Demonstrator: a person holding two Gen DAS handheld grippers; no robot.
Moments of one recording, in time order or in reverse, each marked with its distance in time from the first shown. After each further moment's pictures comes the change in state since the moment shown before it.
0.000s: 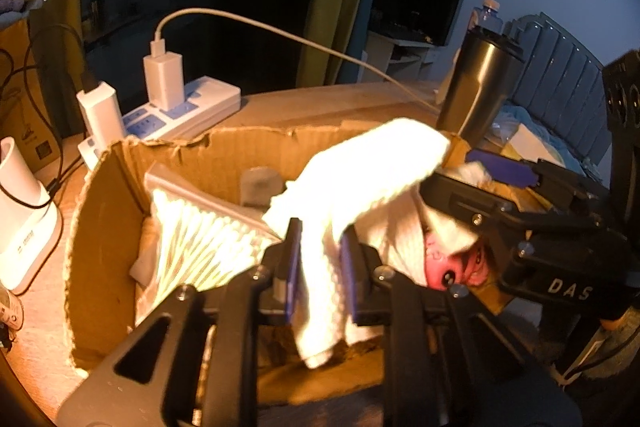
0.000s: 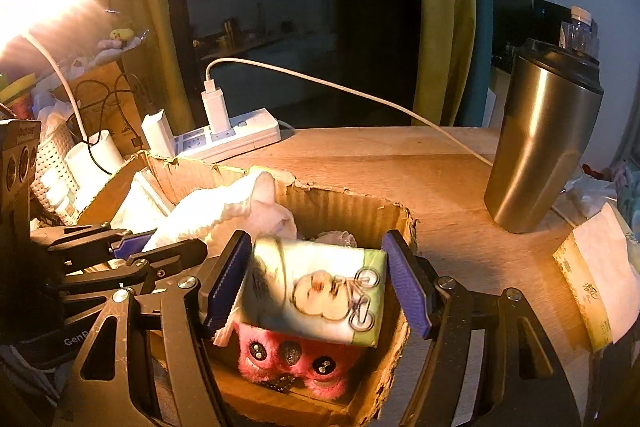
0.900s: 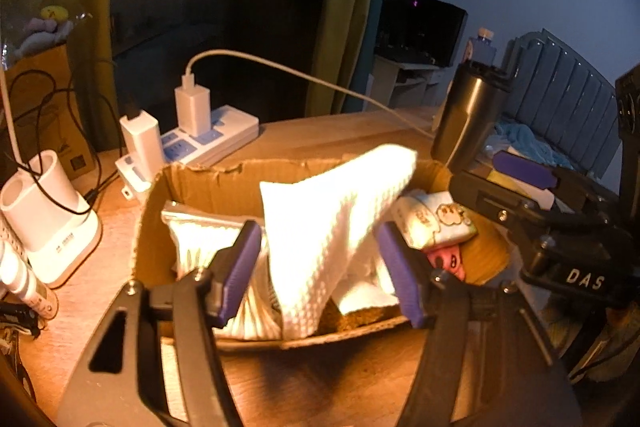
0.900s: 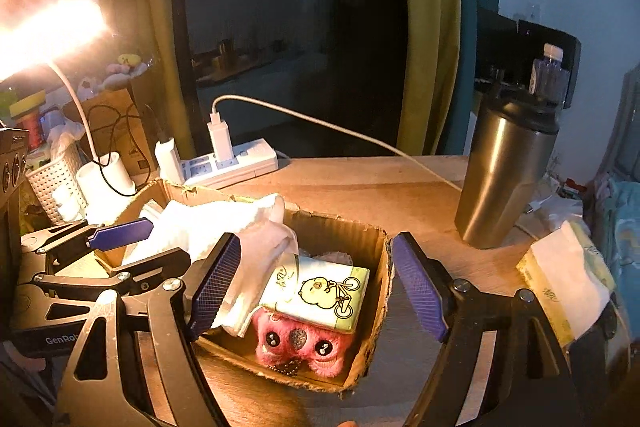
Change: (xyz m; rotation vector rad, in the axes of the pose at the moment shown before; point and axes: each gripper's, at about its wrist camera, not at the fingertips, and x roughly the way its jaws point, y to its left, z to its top) left arm -0.046 0.002 0.003 -0.013 -0.075 0.028; right arm -0.050 0.008 0.010 -0.009 -0.077 -0.053
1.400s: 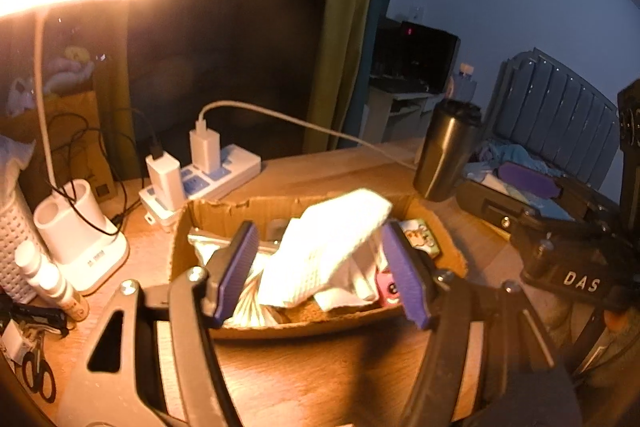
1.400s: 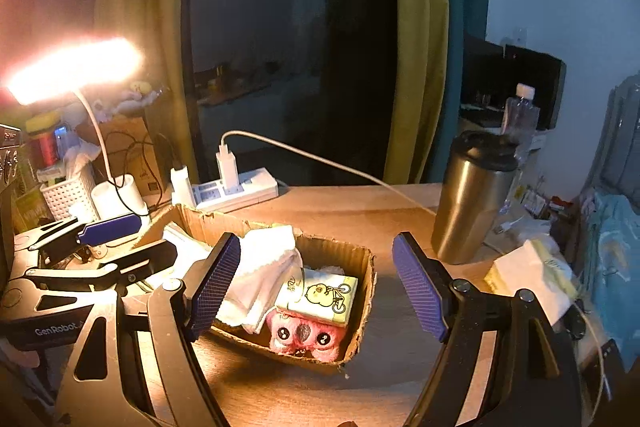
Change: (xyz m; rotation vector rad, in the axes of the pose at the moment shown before) left arm -0.058 -0.010 0.009 0.009 -0.107 0.001; right arm -0.059 0.009 0.011 -0.013 -0.085 -0.044
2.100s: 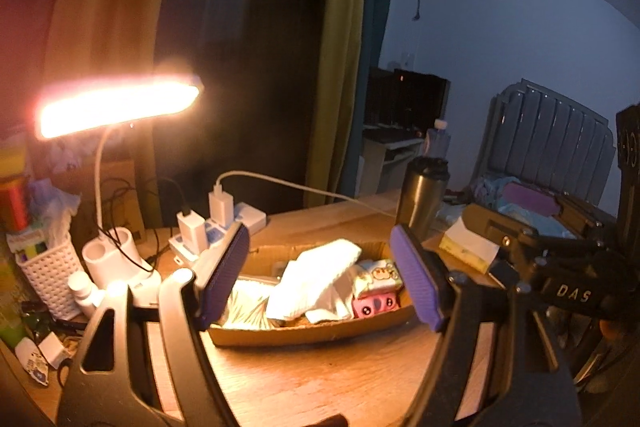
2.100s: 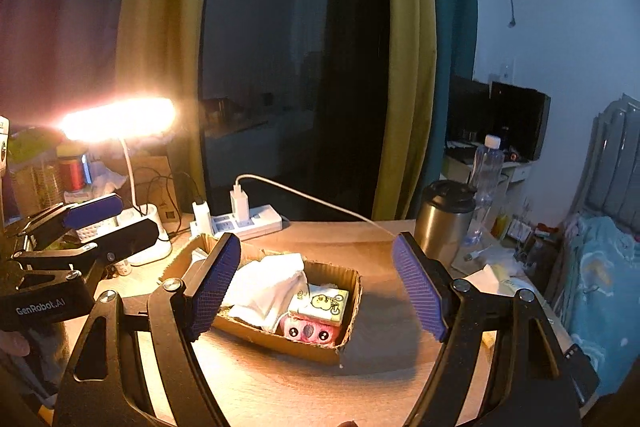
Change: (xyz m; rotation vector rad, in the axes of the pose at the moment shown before) left arm -0.098 -0.020 0.017 0.032 -0.187 0.012; right arm -0.087 0.015 0.016 -0.025 -0.125 -0.031
